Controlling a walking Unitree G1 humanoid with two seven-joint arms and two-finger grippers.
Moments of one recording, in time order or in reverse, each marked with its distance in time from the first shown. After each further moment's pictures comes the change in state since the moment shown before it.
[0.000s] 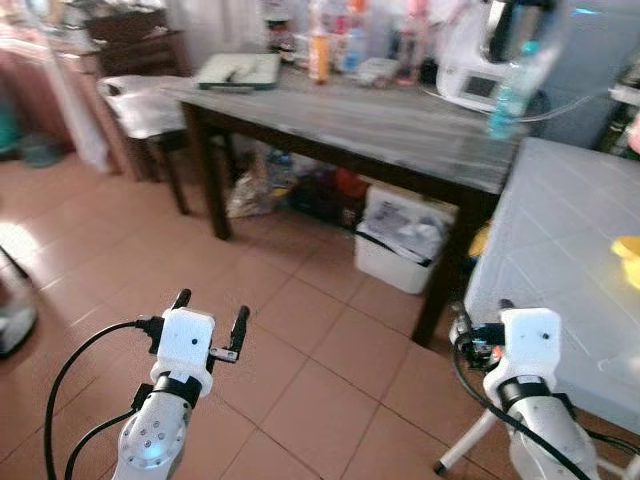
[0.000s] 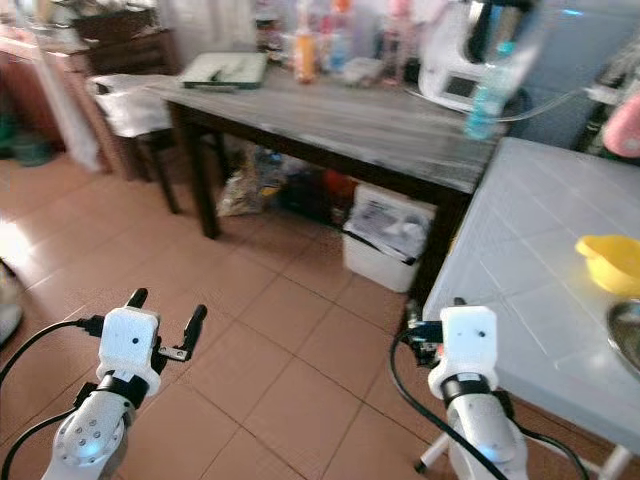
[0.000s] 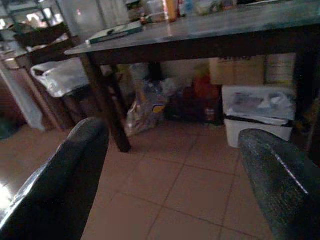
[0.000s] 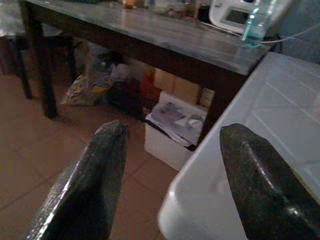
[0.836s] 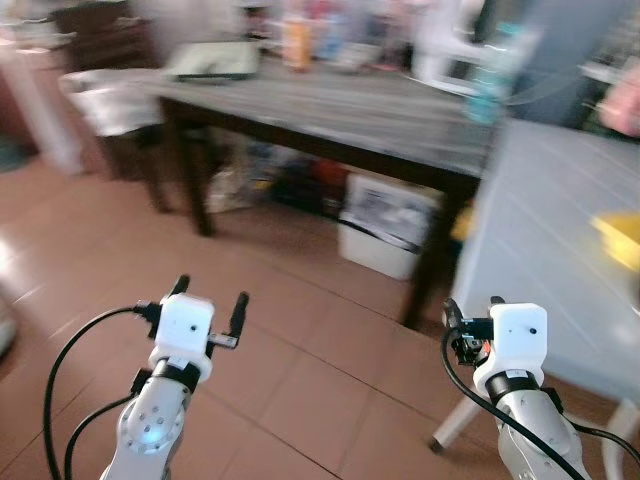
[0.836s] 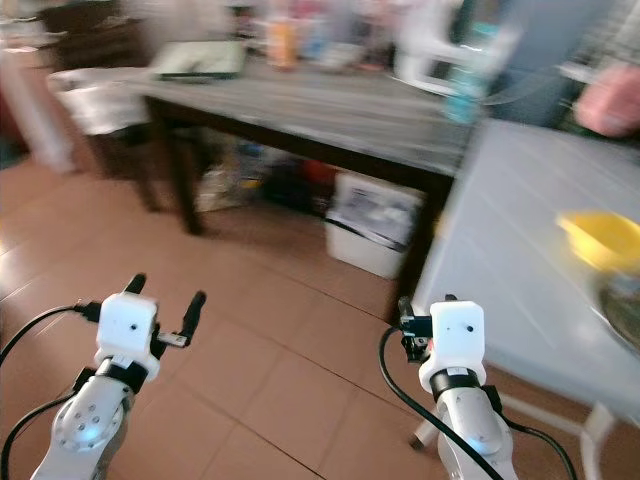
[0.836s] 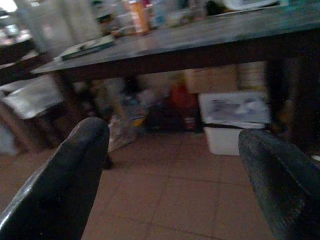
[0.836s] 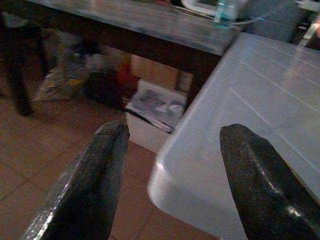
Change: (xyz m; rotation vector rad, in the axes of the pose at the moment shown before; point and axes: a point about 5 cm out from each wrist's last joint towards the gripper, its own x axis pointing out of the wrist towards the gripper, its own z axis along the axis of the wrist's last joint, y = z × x) left arm 0.009 0.003 0.011 0.017 -0.045 -0.015; right arm 0.005 0.008 0.000 0.006 0.007 -0.011
